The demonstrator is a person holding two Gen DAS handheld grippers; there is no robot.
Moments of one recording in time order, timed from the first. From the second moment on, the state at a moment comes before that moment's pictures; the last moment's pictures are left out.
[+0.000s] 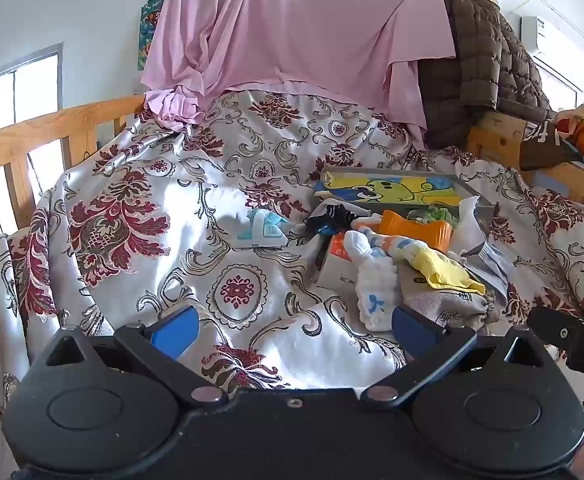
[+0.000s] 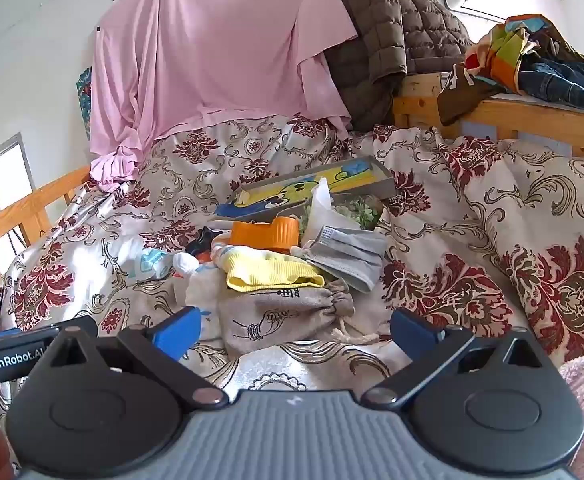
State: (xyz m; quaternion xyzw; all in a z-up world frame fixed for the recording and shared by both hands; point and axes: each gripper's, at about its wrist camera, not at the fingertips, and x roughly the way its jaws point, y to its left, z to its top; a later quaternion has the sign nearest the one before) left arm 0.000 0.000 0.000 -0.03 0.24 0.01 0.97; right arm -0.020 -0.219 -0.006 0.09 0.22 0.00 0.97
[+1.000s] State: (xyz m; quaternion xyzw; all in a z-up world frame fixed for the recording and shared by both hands) left arm 0.000 0.000 0.000 -0.03 0.24 0.01 0.97; right arm -0.021 -0.219 -0.007 0.09 0.22 0.00 0.97
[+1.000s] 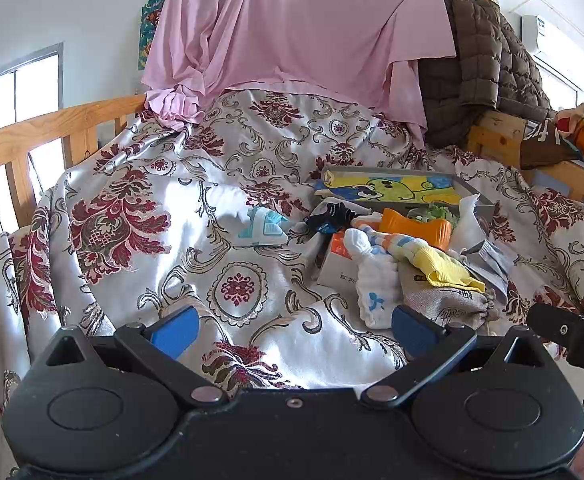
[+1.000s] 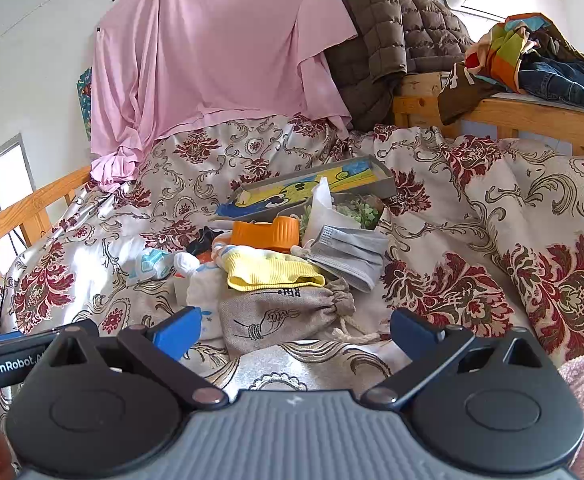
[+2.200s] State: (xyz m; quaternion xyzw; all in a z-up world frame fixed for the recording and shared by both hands) left arm -0.004 0.004 -0.005 -0.03 0.24 0.01 0.97; right arm -0.020 -0.220 -0.007 0.10 0.22 0.00 0.97
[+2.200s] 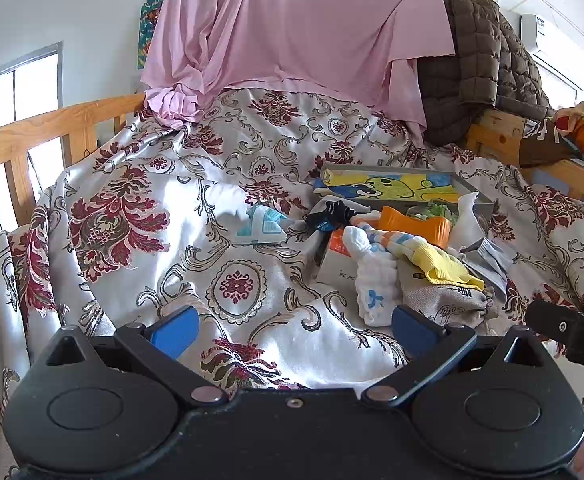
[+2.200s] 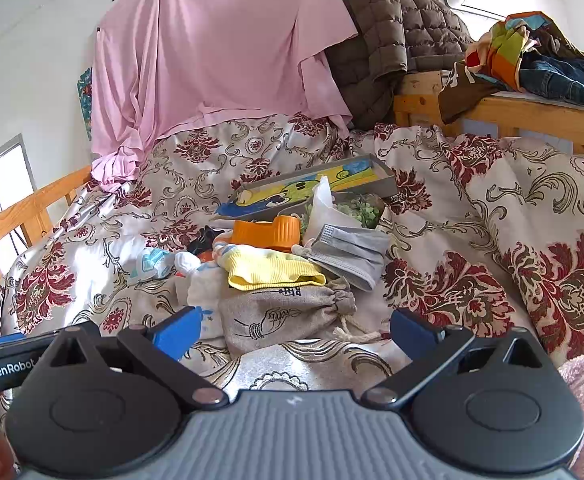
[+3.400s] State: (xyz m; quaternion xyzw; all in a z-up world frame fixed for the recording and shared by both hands) left arm -0.004 0.004 -0.005 -0.03 0.24 0.01 0.97; right arm -0.020 -0.216 -0.006 0.10 0.23 0.01 0.97
